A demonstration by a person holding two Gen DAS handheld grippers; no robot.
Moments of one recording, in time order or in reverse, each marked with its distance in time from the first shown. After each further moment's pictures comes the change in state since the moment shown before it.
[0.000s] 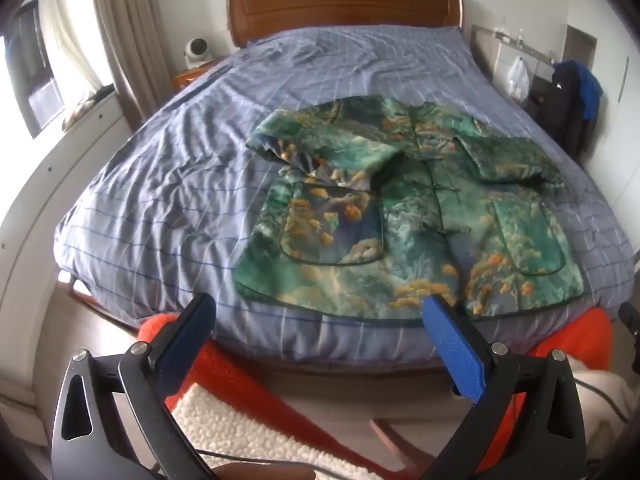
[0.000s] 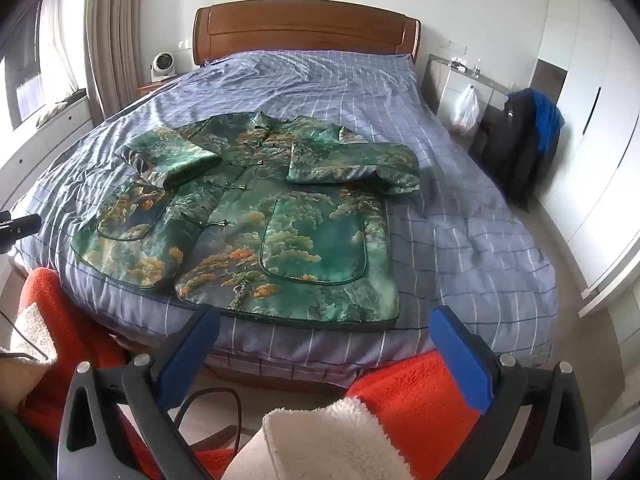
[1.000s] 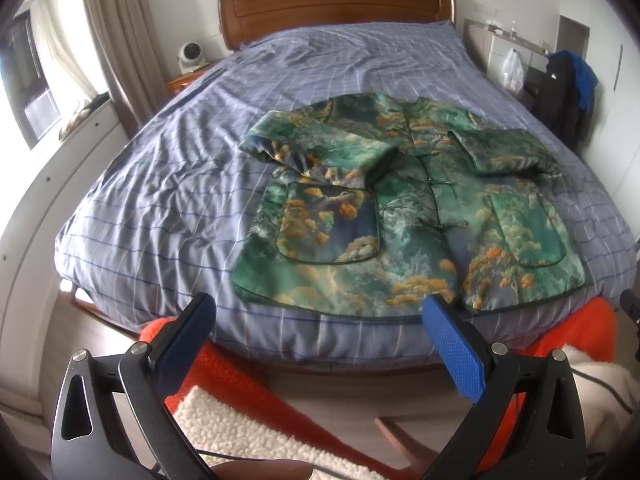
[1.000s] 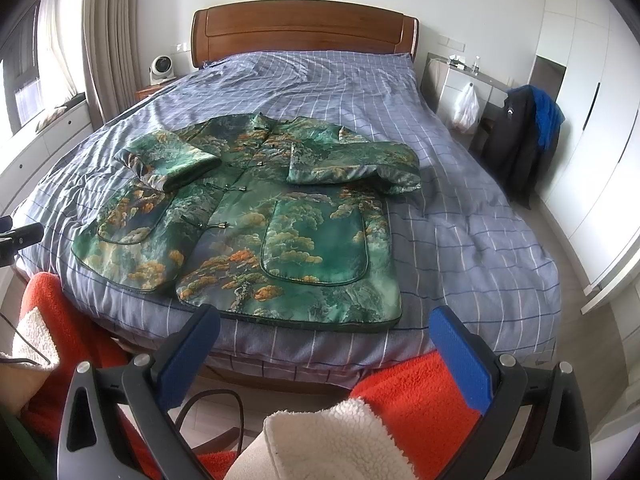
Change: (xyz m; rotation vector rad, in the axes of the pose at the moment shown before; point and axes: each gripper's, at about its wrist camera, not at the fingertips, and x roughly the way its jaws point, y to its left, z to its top) left arm 0.004 -0.006 0.000 0.011 0.008 0.006; right arm 0.003 0.000 0.001 0.009 0.005 0.011
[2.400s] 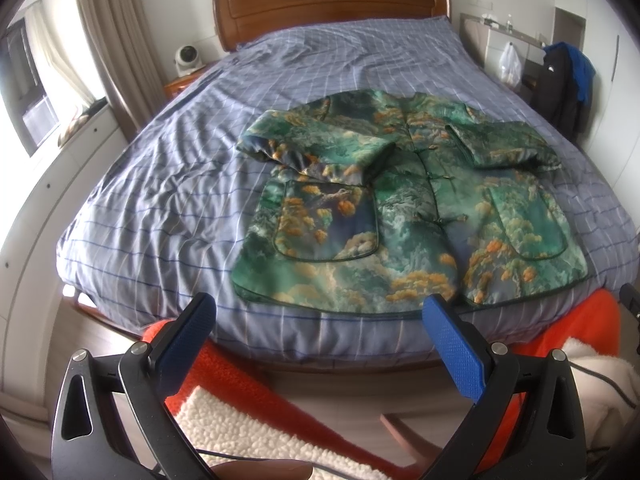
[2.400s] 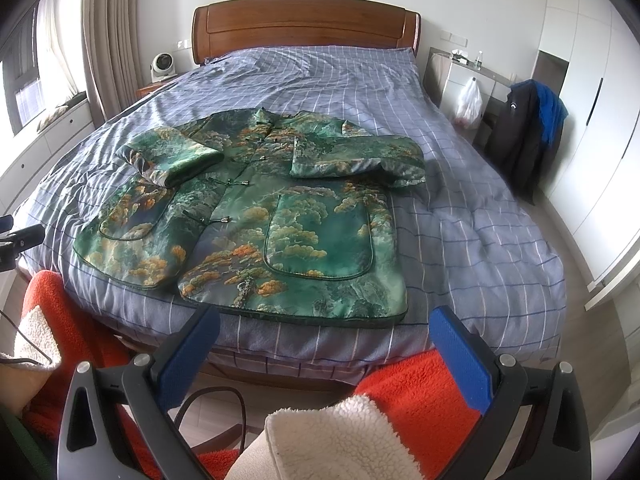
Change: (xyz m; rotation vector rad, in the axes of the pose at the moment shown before) left arm 0.000 -0.004 -0.003 0.010 -0.001 0.011; right arm 0.005 0.004 -0.004 0.006 0.009 0.008
